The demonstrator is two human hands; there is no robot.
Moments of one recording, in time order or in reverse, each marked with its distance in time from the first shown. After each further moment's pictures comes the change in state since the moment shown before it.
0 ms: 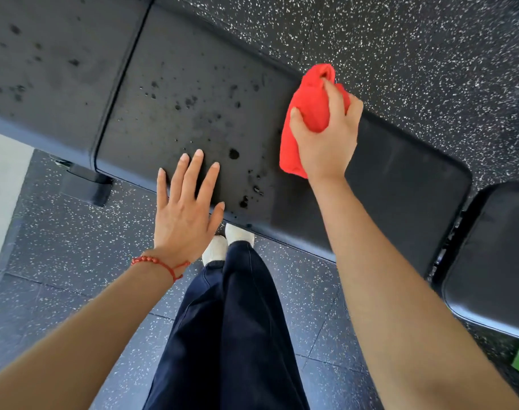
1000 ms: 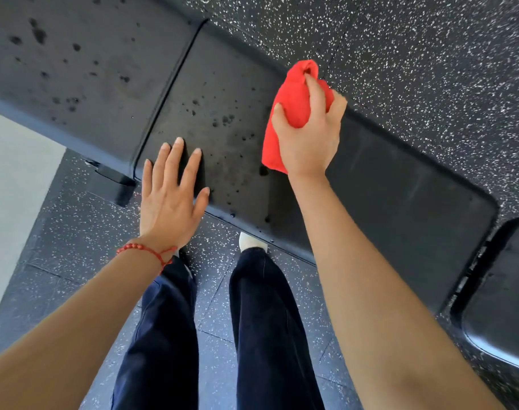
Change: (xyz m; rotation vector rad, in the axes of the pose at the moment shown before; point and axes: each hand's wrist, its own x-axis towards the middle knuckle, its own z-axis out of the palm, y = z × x) left_hand 0.014 -0.054 -0.024 -0.052 -0.007 -0.175; right_hand -0.003 -0.050 0.053 0.030 -0.032 -0.055
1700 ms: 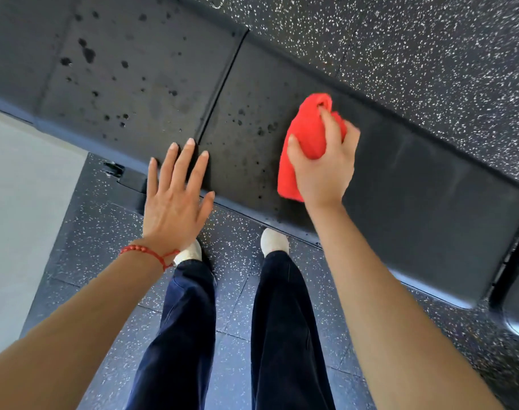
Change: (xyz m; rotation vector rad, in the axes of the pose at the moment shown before) left_hand 0.006 -0.074 -0.020 0.078 -0.005 0.154; right_hand -0.052 -0.025 0.022 -0.030 -0.008 0.075
